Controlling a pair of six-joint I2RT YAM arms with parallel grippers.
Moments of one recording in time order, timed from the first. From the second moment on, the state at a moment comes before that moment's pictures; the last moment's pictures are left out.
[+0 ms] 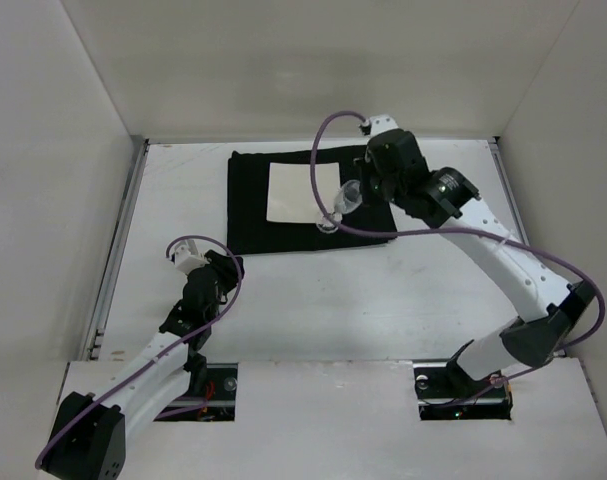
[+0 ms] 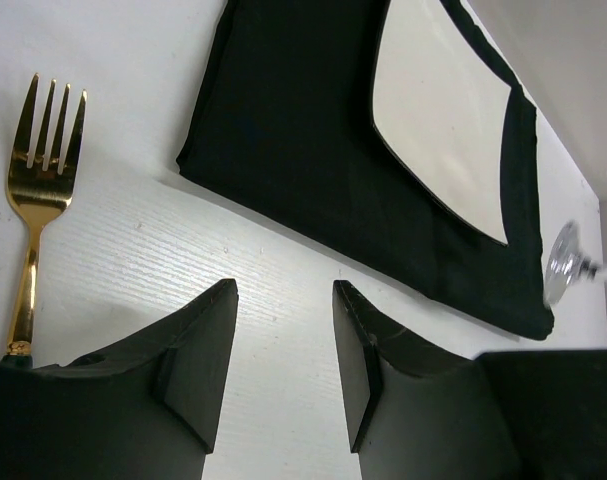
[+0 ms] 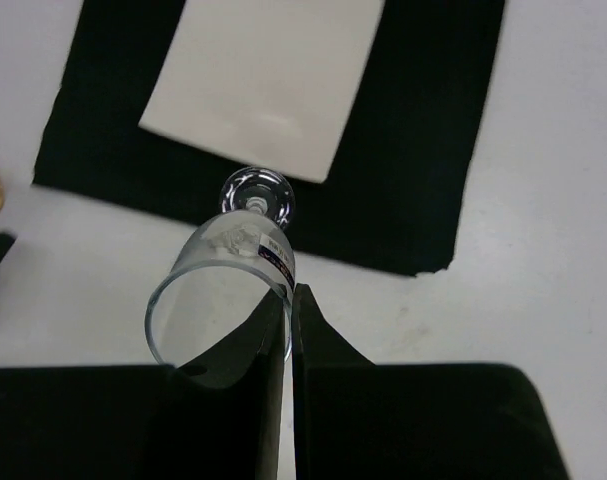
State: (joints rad) left arm -0.40 0.74 0.13 0.24 -0.33 -0.89; right arm 0.73 1.48 1.69 -0.86 0.30 0.26
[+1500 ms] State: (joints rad) left arm -0.36 0.77 0.13 0.25 -0.31 -0.89; right arm 0.38 2.39 2.70 -0.96 0.39 0.14
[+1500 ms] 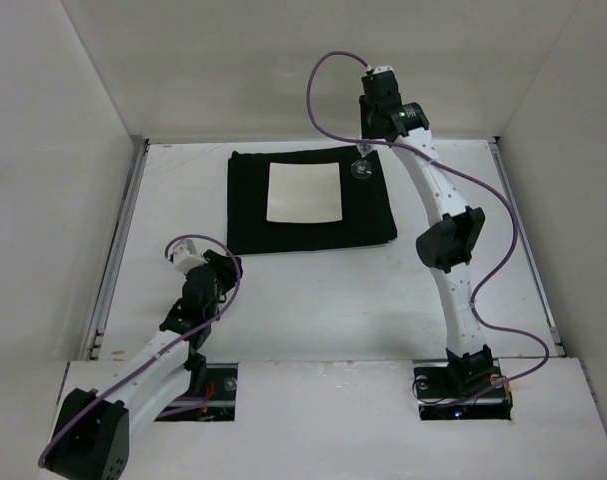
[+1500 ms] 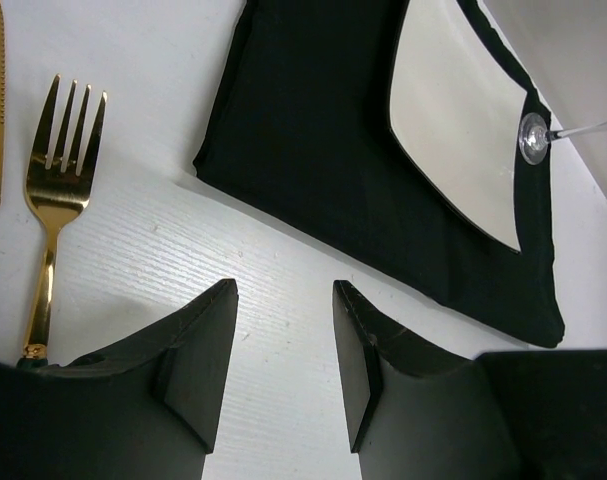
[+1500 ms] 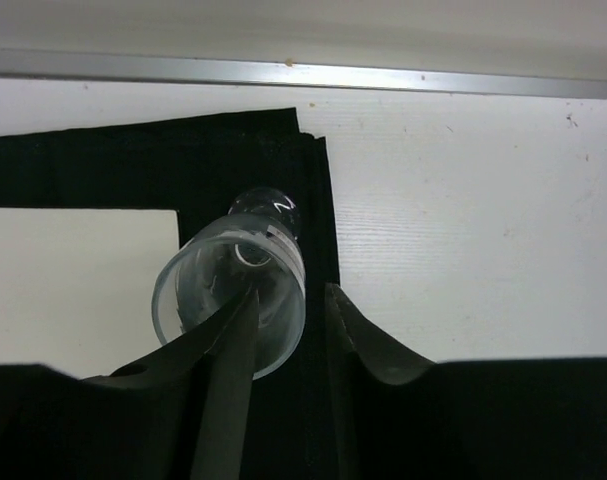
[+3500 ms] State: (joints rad) left arm -0.56 0.73 0.39 -0.63 -0.64 -1.02; right arm 0.78 0.94 0.71 -0.15 0.35 0.46
